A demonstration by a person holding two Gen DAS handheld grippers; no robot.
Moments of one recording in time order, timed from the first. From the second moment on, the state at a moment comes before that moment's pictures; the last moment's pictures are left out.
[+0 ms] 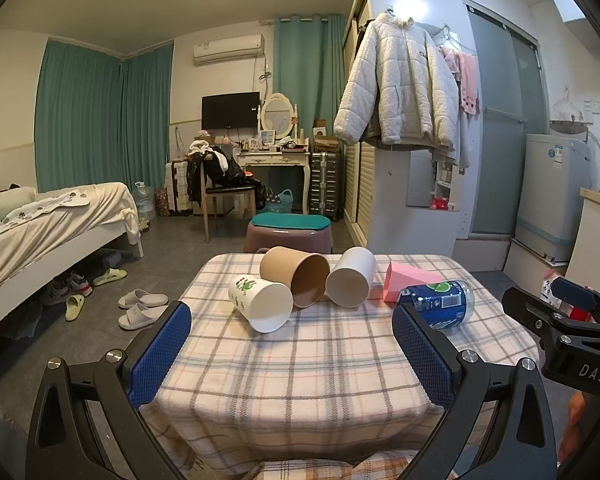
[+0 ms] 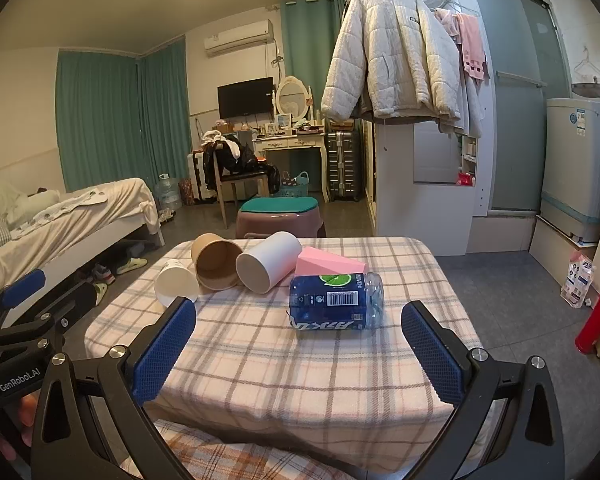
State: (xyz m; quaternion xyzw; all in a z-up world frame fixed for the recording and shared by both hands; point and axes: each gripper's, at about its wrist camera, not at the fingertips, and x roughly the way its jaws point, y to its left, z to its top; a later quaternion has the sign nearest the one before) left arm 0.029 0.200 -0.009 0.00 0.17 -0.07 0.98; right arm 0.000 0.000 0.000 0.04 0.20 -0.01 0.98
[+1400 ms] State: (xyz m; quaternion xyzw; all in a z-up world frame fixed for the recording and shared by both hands) left arm 0.031 0.205 -0.008 0.00 0.17 -0.07 0.98; right arm 0.002 0.001 -0.001 0.04 0.20 -0.01 0.98
